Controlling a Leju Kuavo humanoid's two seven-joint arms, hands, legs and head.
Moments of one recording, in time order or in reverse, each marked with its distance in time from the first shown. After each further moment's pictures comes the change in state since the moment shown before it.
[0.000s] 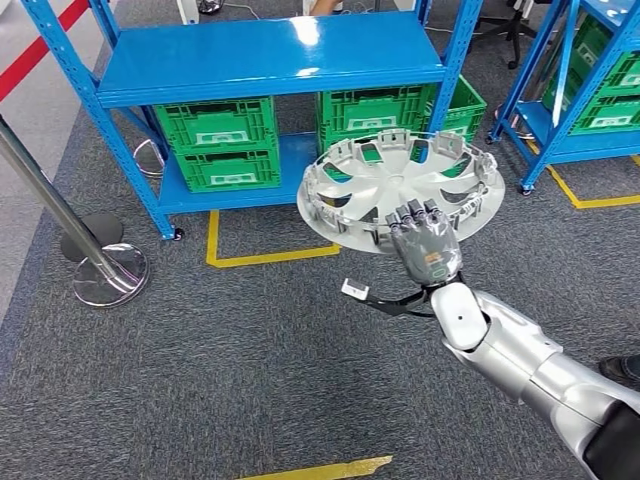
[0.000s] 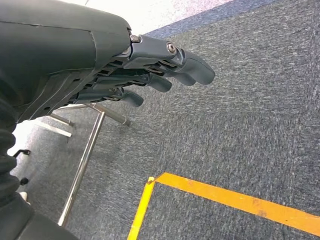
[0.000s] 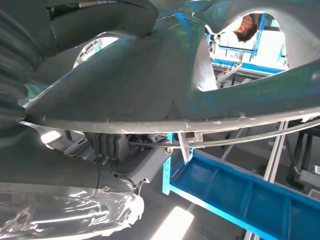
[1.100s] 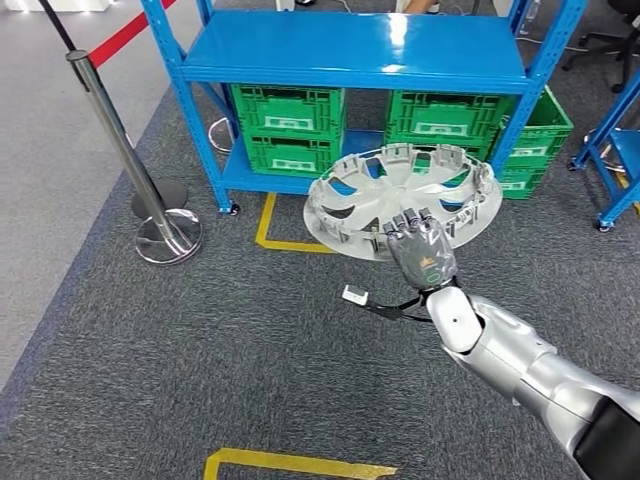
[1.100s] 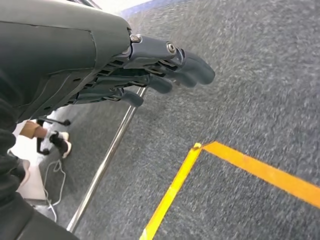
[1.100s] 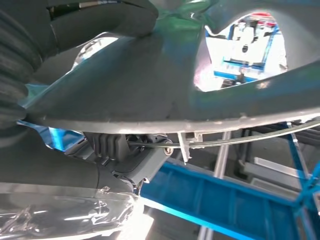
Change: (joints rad) left arm -0.003 0.000 0.001 0.000 0.015 0.005 0.063; right arm -0.014 0.047 0.040 0.116 -0.001 -0.012 -0.005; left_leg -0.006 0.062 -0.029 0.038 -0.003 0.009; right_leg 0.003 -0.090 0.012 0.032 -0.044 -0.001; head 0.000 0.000
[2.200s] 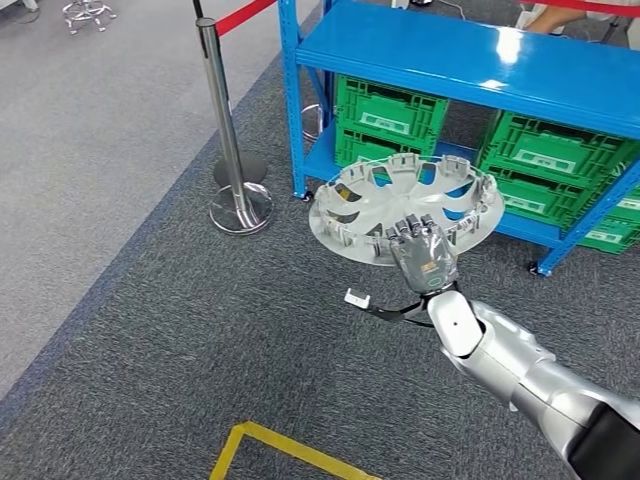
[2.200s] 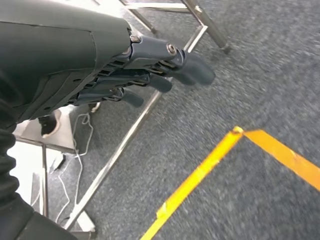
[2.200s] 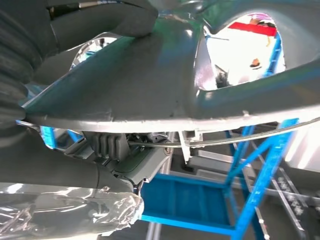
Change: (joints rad) left arm 0.002 -0.026 0.000 0.001 0.002 0.000 0.011; right arm 0.047 0.004 -0.068 0.015 0.000 0.000 -0.040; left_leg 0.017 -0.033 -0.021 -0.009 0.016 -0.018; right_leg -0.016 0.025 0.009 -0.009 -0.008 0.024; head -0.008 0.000
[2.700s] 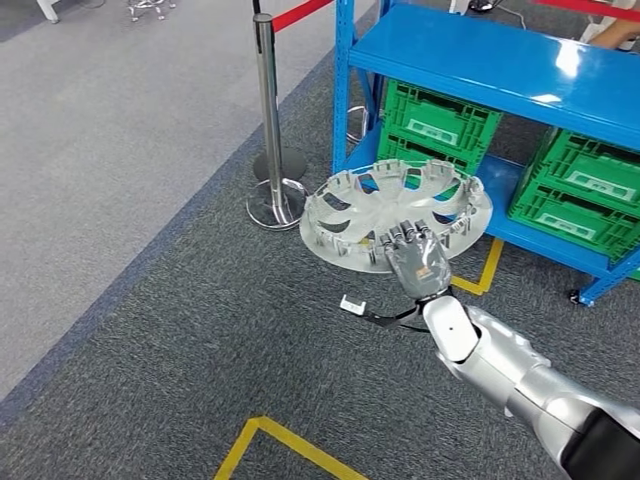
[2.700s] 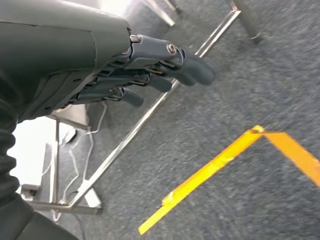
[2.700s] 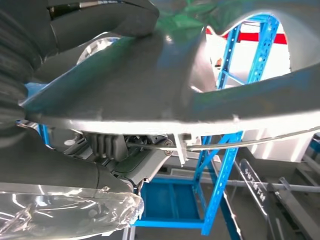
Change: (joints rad) left arm 0.004 -0.005 0.004 0.000 0.024 0.006 -0.003; right arm 0.018 0.016 -0.011 0.004 0.001 0.000 -0.019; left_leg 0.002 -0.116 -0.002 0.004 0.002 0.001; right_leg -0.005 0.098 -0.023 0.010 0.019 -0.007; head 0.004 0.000
